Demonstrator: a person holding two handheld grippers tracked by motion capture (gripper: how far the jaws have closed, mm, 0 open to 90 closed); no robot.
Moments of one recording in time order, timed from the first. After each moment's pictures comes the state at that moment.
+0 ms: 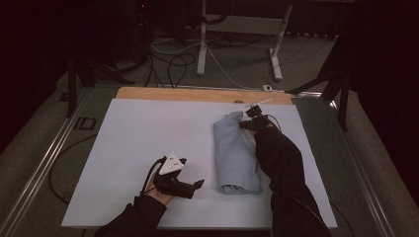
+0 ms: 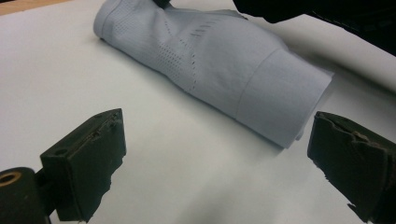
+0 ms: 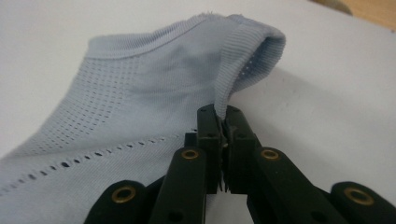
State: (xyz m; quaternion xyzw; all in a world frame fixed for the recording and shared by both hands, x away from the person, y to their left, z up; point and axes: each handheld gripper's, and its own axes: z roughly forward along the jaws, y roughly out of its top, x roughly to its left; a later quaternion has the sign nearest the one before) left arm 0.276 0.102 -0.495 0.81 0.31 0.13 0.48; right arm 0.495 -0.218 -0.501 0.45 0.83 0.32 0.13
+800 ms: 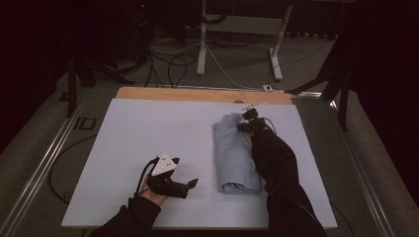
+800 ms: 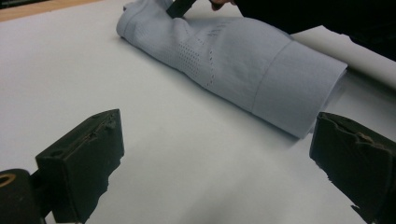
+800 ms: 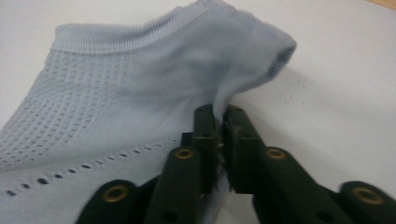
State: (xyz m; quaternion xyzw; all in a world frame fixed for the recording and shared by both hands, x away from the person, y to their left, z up) left arm 0.273 0.118 -0.496 0.80 0.31 0.14 0.49; right arm 0.495 -0.208 -0.516 0.46 0.82 0.30 0.16
